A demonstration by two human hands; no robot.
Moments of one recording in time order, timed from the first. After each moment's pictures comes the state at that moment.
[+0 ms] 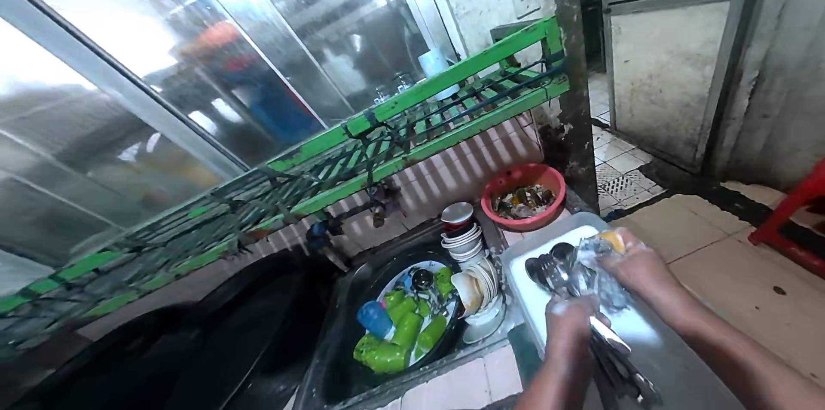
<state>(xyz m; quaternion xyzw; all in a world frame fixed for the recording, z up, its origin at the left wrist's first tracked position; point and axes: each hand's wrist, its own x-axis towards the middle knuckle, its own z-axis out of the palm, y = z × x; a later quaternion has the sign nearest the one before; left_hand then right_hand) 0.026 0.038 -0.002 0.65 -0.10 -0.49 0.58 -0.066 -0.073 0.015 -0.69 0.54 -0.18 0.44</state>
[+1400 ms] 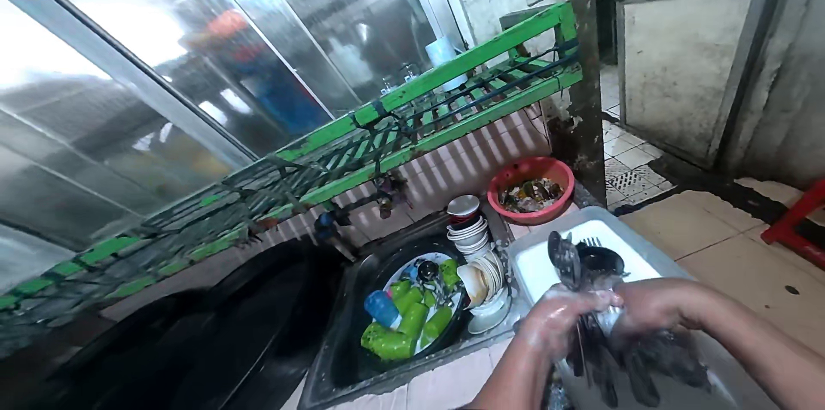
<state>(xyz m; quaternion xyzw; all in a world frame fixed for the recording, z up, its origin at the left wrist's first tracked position) 0.067 0.052 0.013 0.57 -0.26 -0.61 0.49 -0.068 -0.064 0.016 -0.79 0.29 0.24 0.48</state>
